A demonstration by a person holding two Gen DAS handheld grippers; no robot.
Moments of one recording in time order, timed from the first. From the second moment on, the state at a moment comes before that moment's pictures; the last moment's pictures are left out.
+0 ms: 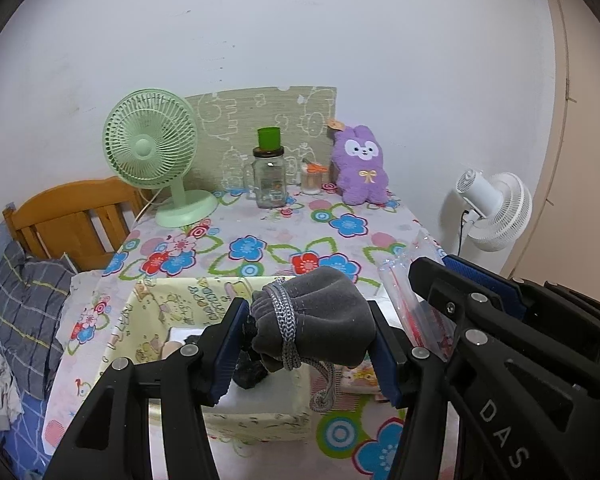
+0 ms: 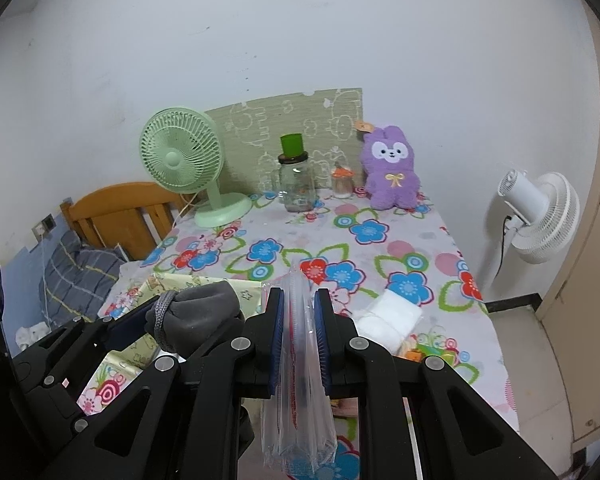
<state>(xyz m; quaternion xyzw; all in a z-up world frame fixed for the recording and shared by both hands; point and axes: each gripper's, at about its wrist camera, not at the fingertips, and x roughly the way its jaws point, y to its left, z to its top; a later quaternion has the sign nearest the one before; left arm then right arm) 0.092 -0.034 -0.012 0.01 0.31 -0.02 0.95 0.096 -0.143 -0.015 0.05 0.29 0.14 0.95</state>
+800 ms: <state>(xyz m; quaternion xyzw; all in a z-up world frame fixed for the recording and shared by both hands) 0.124 0.034 -0.034 -0.01 0.33 0.02 0.94 0.139 -0.066 -0.030 0.02 0.31 0.18 0.93</state>
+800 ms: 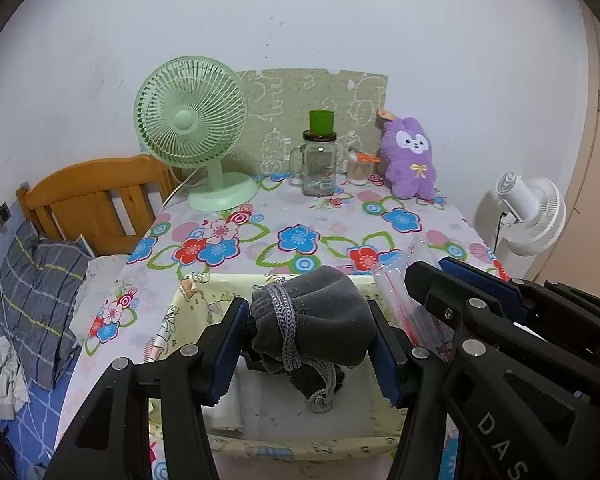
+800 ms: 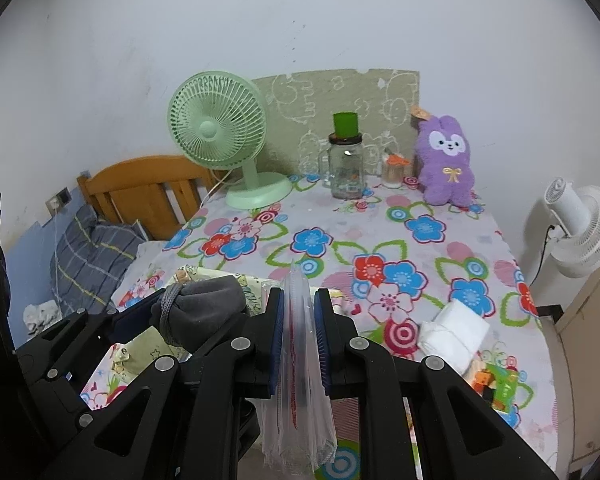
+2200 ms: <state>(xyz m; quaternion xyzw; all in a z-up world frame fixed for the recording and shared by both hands) 0.155 0.084 -0.096 -0.03 0.41 0.03 0.91 0.186 -0.011 -0.091 0.00 0.39 0.22 0.89</state>
